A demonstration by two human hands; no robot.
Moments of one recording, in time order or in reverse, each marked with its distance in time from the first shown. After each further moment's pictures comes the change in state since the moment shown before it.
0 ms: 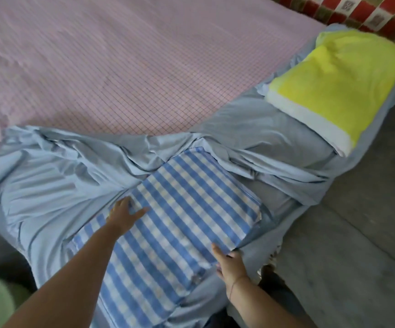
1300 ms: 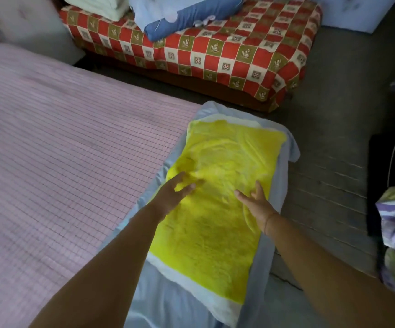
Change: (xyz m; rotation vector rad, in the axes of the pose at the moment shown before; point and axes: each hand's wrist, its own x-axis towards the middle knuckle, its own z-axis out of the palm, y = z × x) left_hand 0.144 0.786 0.116 -0.314 -0.351 0.483; right_hand 0.206 -0.610 -0.381 0.057 0.007 -0.520
